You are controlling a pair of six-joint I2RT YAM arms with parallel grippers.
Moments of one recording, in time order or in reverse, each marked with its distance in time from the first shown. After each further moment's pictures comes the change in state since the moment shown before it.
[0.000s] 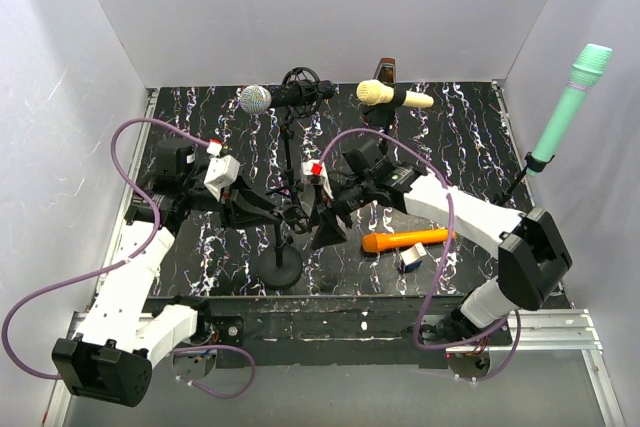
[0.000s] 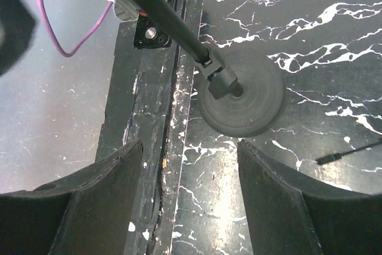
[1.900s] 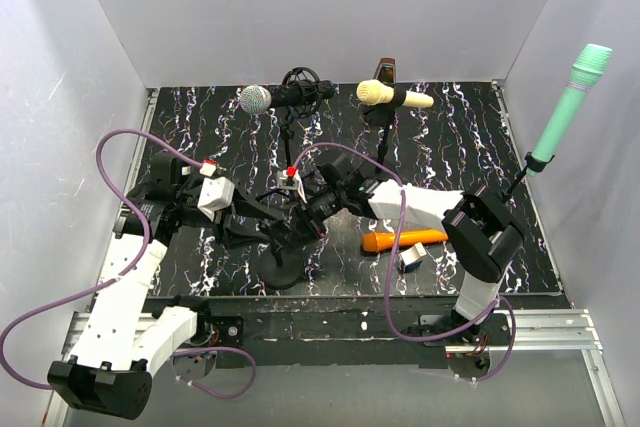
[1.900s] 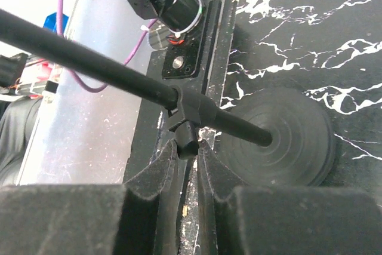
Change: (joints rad) left arm 0.008 -0.069 0.041 -0.323 -0.005 0.316; right arm 0.073 0.268 -0.010 0.412 -0.164 0.329
